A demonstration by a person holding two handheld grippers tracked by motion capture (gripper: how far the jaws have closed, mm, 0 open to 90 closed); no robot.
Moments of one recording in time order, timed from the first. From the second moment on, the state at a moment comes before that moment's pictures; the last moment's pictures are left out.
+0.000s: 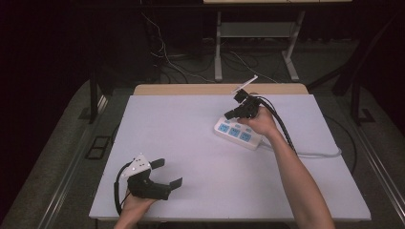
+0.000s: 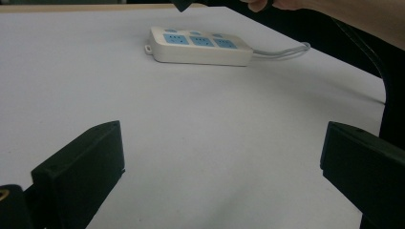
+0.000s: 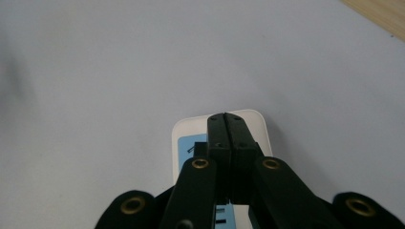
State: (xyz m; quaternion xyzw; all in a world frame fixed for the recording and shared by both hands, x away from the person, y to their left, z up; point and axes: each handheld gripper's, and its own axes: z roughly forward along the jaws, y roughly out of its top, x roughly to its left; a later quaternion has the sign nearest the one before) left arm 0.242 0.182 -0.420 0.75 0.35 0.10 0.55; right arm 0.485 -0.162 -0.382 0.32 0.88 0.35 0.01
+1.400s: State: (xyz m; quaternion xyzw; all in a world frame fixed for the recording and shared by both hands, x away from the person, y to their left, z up) left arm 0.241 0.176 -0.420 0.75 0.35 0.10 0.55; right arm 0.335 -0.261 -0.368 0.40 0.80 0.44 0.05
